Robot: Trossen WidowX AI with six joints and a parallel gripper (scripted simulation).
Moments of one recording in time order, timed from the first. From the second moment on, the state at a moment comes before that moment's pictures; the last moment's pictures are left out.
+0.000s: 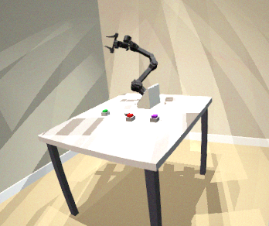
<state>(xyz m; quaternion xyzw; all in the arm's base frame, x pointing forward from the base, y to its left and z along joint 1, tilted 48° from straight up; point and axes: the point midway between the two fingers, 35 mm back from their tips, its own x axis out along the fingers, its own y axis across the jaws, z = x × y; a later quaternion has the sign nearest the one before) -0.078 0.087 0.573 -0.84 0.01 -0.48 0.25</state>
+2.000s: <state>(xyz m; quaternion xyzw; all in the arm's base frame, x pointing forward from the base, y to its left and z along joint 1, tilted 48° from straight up) 0.401 0.138 0.077 -0.18 0.62 -0.03 0.76</state>
